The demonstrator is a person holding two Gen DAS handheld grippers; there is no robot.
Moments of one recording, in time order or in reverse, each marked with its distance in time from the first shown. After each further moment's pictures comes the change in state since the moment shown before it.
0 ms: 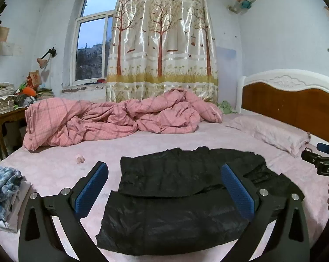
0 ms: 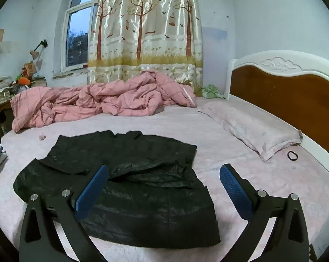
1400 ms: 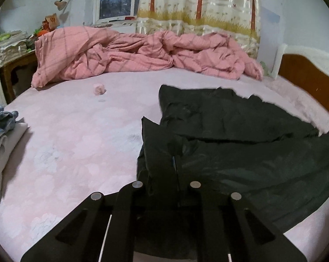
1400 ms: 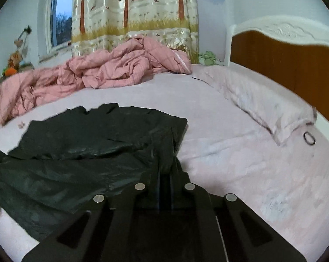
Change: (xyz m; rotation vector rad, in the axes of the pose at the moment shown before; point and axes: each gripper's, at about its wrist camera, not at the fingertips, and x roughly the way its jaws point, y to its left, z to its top) left arm 0.119 0.093 -0.089 -0.130 0.371 0.141; right arm 0.146 -0.057 -0.014 0.021 0.206 -0.006
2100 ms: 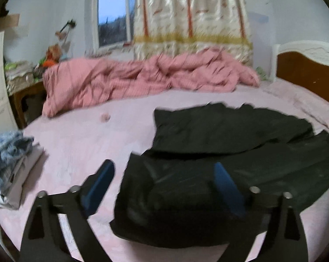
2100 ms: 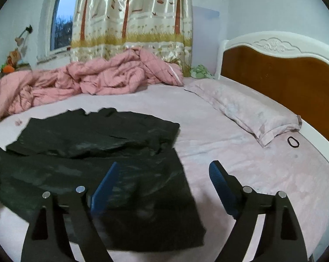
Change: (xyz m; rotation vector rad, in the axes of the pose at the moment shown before) left arm -0.059 -0.045 -0.007 0.098 -0.184 0.041; right arm -0.055 0.012 -0.032 -0.009 -0.113 -0.059
